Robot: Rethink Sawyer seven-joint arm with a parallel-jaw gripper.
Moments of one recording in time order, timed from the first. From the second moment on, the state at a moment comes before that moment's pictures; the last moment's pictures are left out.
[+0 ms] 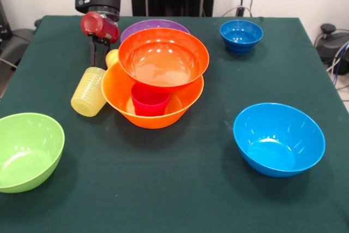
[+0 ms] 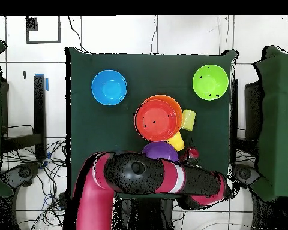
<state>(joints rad) -0.10 0.30 -0.90 1.60 -0.41 -1.35 1.33</state>
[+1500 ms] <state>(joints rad) 0.01 0.16 -0.93 1.68 -0.32 -1.36 1.33</state>
